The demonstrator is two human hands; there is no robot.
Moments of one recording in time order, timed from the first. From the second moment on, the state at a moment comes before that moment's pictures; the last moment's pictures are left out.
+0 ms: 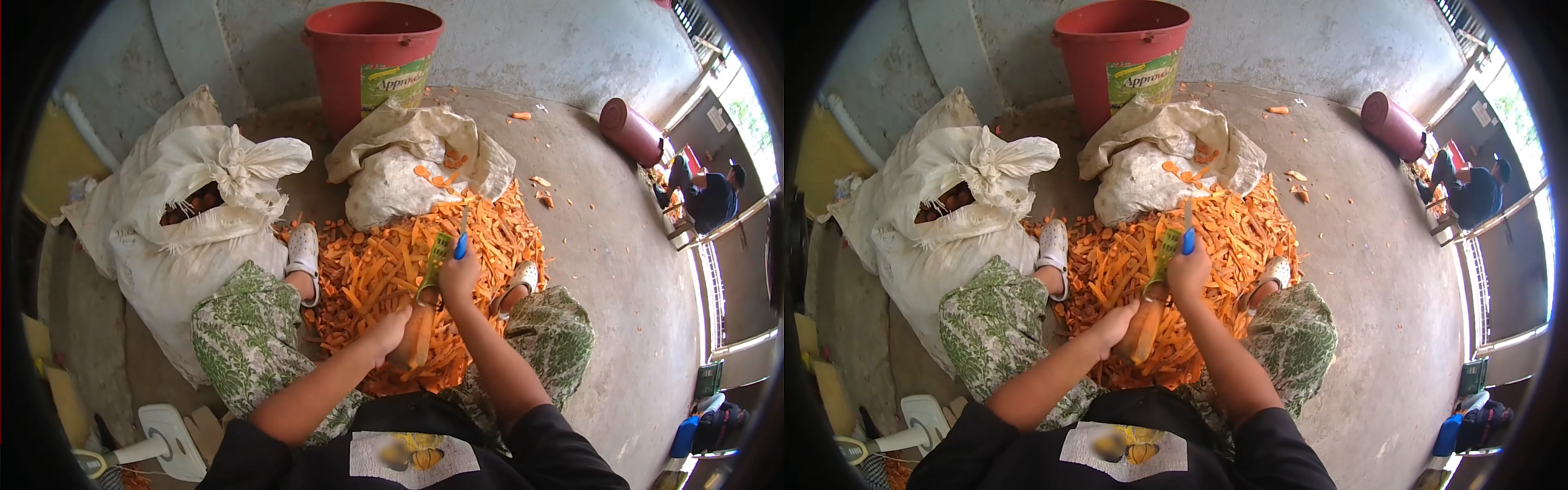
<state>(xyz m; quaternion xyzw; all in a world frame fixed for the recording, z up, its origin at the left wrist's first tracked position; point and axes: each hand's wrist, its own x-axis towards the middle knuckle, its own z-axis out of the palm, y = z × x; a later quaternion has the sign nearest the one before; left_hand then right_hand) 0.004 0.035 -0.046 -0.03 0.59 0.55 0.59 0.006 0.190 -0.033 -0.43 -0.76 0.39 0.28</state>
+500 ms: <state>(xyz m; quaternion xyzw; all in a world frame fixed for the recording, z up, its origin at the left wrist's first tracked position) -0.005 0.020 0.002 0.05 0.53 0.52 0.67 0.009 0.290 -0.067 -0.53 -0.70 0.31 0.36</state>
